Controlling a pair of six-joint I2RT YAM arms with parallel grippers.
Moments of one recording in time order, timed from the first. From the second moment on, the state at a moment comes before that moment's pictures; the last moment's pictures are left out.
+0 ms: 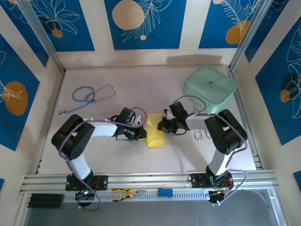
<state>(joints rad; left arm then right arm) -0.63 1.73 0.76 -0.02 0.63 -0.73 0.49 1.75 0.77 -0.04 -0.53 0.69</state>
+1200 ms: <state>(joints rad) -0.66 1.64 0.70 -0.02 0.66 -0.80 0.49 1.74 0.75 -0.02 -0.53 0.70</state>
